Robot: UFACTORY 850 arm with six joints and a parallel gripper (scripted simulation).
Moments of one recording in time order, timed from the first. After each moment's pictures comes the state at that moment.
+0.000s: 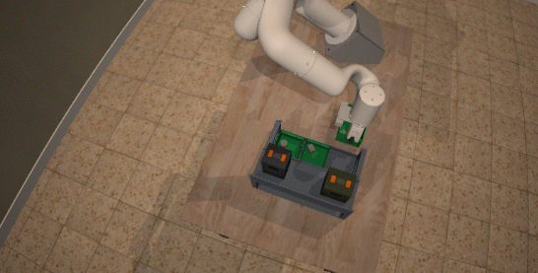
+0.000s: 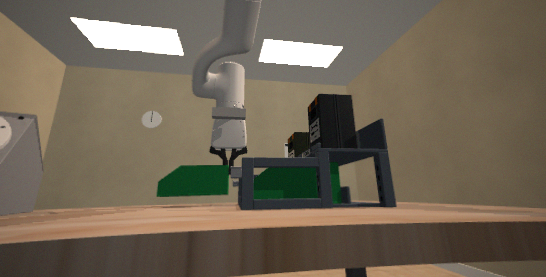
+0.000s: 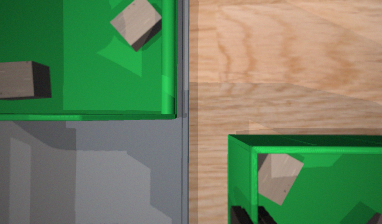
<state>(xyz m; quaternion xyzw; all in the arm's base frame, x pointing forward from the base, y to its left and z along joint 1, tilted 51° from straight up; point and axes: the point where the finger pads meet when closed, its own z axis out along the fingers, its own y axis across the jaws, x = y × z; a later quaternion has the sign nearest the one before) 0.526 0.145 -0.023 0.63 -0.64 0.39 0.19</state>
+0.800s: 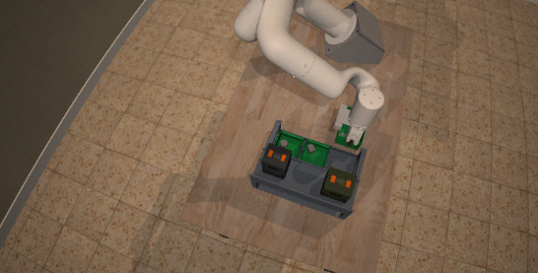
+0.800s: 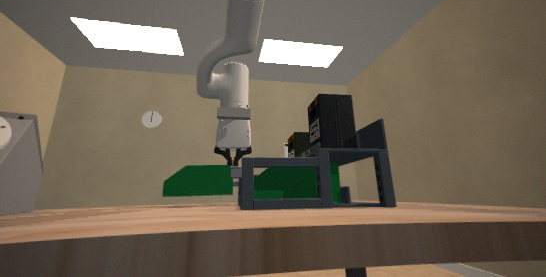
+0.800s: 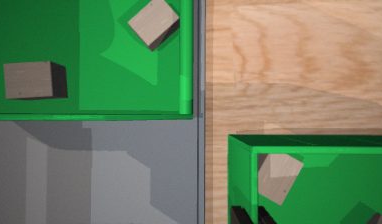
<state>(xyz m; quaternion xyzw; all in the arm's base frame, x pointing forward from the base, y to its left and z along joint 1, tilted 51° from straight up) 0.539 0.146 -0.020 0.63 -0.64 0.39 0.19</state>
